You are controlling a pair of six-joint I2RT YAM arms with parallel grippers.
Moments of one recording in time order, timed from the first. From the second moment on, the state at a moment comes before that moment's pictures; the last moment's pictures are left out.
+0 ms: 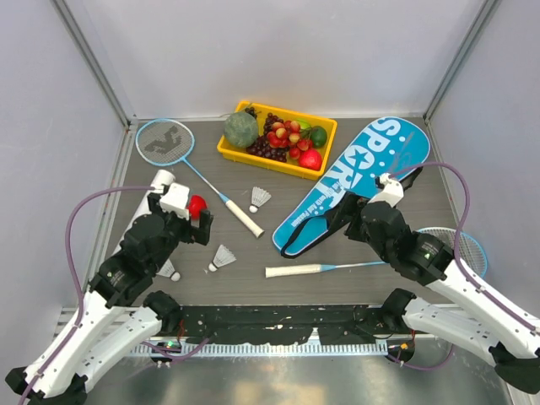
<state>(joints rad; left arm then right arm) -0.63 0.54 0.76 -0.52 -0.28 -0.03 0.80 0.75 0.85 -0.67 0.46 0.82</state>
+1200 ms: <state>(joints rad) 0.08 1.56 1.17 -0.74 -0.26 0.35 0.80 0.24 0.68 -0.50 0.34 0.56</state>
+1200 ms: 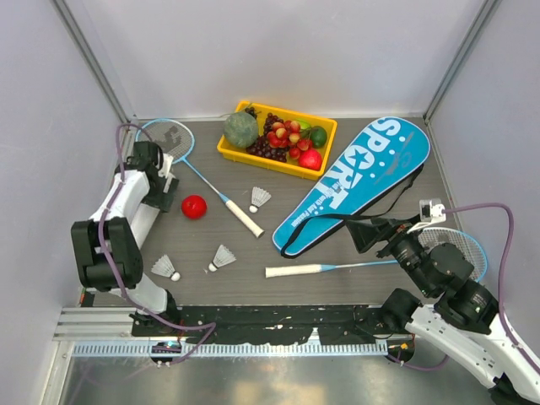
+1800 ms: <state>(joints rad) 0.13 1.82 1.29 -0.76 -0.22 0.39 0.80 0.22 0.67 -0.47 0.35 0.51</state>
